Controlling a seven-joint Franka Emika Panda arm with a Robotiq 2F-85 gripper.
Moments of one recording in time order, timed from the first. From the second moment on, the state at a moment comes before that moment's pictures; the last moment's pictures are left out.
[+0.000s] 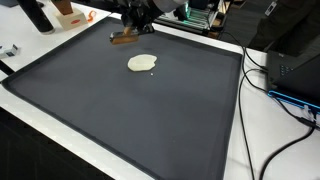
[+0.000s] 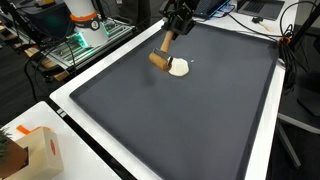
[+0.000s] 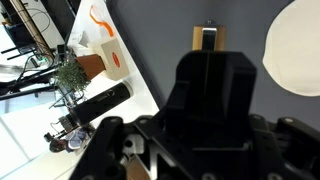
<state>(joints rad) 0.25 0.32 0.12 -1.97 -0.79 1.69 1.25</state>
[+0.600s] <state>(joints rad) 0.25 0.32 0.13 -1.96 -0.79 1.74 1.16</state>
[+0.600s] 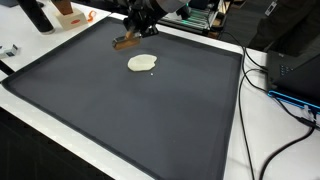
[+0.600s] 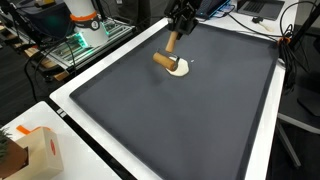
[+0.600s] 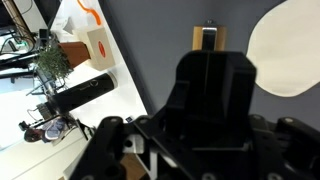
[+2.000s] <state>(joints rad) 0.20 0.20 0.12 -2.00 -0.60 2.02 0.78</state>
